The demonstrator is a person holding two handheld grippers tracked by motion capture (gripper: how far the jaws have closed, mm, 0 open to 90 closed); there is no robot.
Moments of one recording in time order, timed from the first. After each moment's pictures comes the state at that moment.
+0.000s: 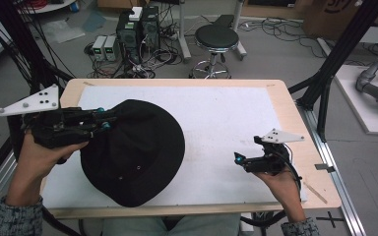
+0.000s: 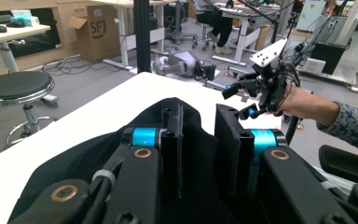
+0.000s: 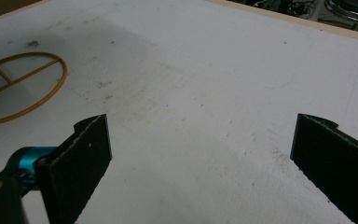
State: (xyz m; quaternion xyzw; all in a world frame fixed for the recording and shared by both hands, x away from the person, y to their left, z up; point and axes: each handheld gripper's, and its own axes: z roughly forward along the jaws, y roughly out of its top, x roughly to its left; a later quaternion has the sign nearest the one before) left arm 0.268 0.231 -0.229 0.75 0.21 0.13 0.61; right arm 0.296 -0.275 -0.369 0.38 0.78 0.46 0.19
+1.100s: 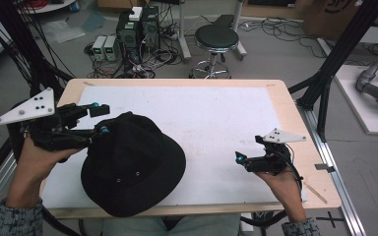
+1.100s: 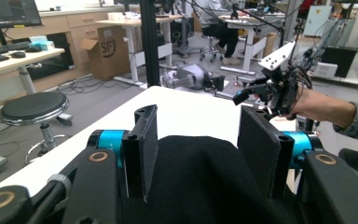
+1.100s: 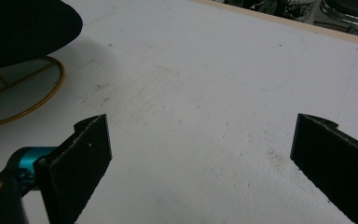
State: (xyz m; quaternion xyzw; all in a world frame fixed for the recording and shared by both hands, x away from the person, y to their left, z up) left arm 0.267 0.241 -0.236 0.73 0.19 0.17 0.63; right arm 0.295 -0.277 -0.367 0.38 0.78 0.46 0.20
